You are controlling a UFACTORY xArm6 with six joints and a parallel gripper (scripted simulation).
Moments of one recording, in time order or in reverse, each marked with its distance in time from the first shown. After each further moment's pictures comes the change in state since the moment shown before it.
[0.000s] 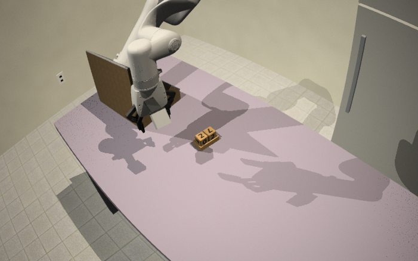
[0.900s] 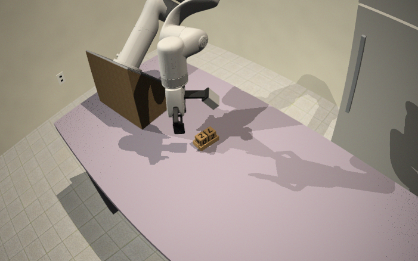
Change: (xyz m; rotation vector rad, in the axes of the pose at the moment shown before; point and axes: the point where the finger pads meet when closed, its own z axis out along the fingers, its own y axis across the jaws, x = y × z) arm 0.038 -0.071 0.010 -0.007 -0.005 -0.965
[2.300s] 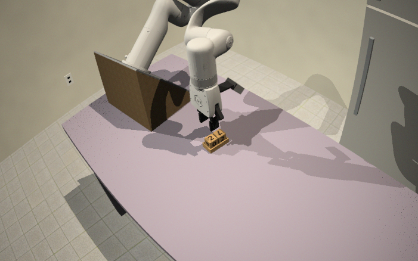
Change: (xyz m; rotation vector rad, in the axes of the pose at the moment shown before) arm 0.056 -0.020 0.012 -0.001 0.019 -0.673
